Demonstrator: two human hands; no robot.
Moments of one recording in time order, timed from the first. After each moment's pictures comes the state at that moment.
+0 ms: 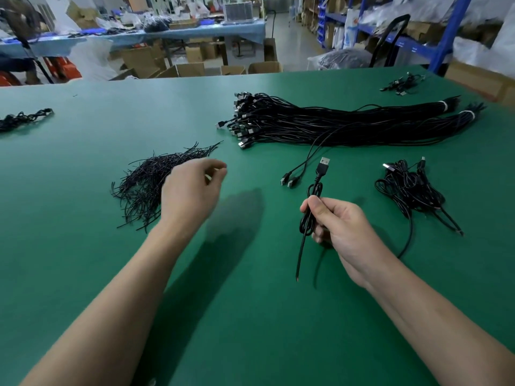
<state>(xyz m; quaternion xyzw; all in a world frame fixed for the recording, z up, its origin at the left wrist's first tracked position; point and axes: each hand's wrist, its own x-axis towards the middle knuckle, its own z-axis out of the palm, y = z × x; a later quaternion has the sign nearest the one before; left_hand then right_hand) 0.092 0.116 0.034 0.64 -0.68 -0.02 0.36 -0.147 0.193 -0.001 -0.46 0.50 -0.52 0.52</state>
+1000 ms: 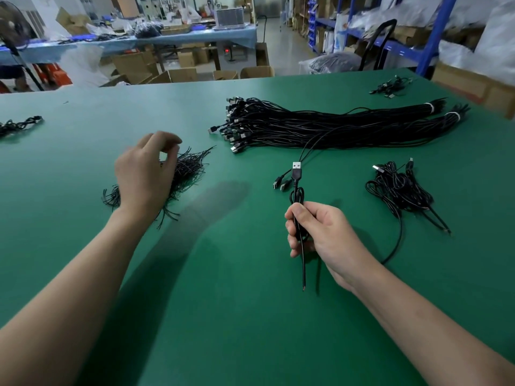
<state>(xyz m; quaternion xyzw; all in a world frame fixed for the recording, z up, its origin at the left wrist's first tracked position) 0.148 0.074 0.040 0.52 -0.70 0.18 0.45 -0.135 0.199 0.007 -0.48 0.47 -0.51 0.54</state>
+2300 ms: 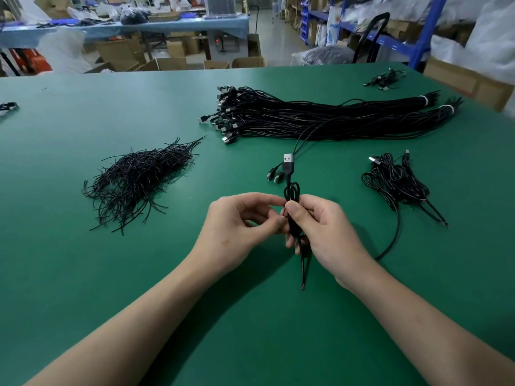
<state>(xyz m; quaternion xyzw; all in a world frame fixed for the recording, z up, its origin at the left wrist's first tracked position) 0.034 0.172 0.003 0.40 -0.69 -0.43 0.41 -0.139 0.195 -0.010 -0.57 0.47 -0.50 0.44</state>
